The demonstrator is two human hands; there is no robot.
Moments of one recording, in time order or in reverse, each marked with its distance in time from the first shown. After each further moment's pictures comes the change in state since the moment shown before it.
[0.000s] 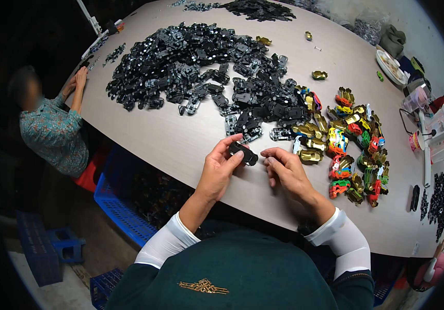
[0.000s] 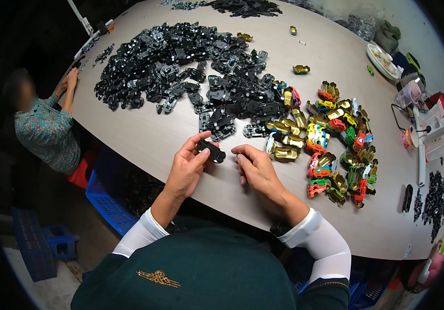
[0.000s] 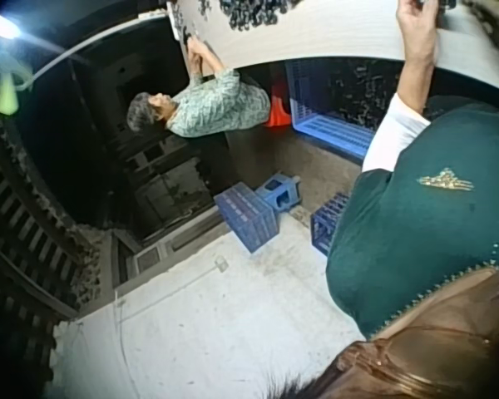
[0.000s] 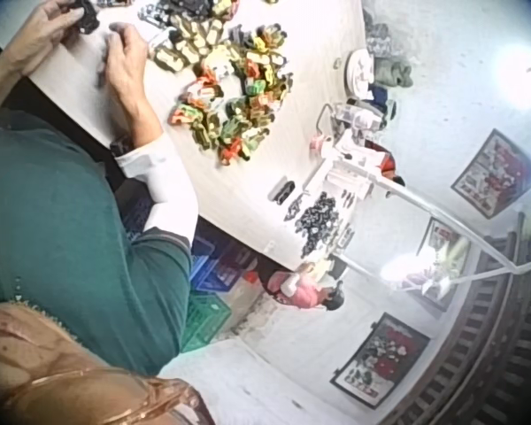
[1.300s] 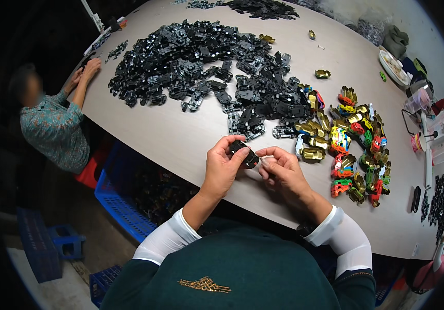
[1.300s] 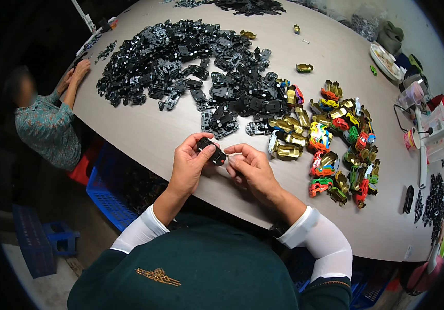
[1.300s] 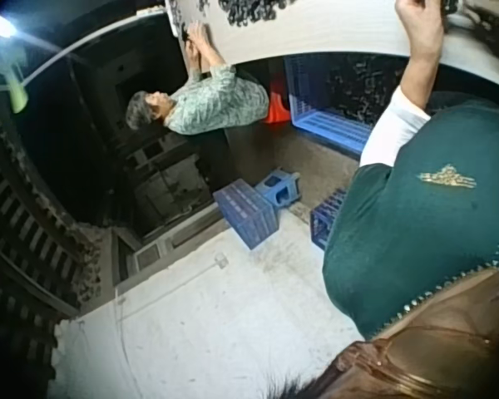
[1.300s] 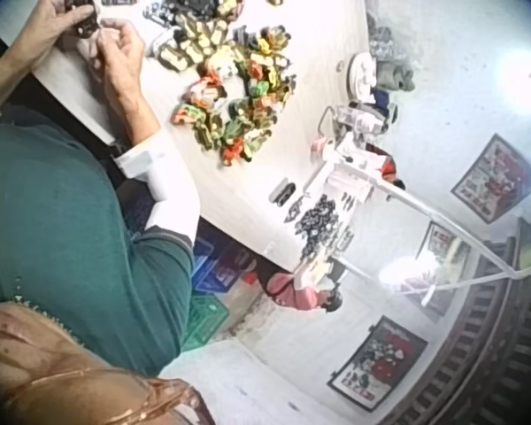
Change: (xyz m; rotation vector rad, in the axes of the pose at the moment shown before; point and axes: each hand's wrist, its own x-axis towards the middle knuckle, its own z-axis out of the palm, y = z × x) left_hand 0.001 0.003 0.012 0.161 0.079 0.052; right_hand -0.008 -0.008 0.012 0.345 -0.174 0.019
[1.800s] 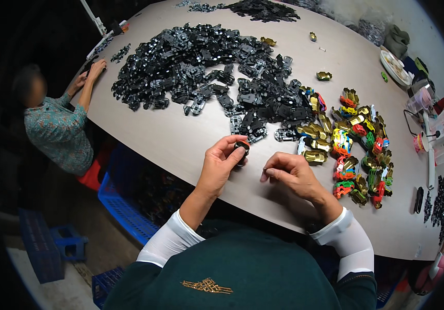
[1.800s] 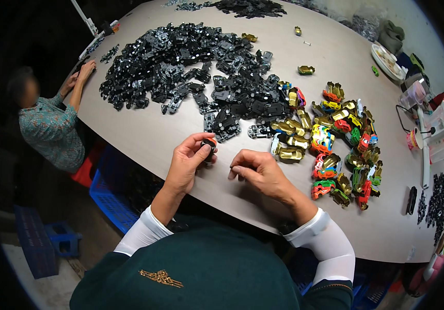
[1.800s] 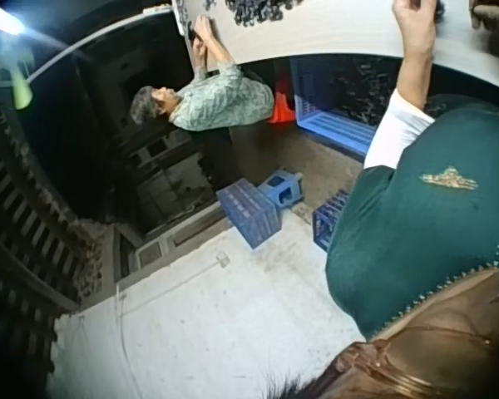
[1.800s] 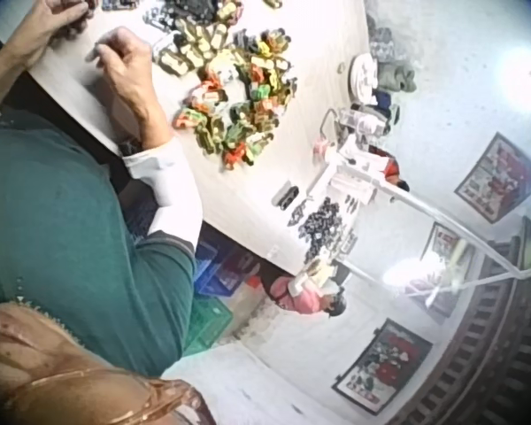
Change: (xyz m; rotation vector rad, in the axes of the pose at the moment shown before) left_hand 0.006 0.009 -0.017 0.049 -0.082 -0.022; right_hand -0.001 -0.019 -0.013 -0.437 -0.153 -0.161
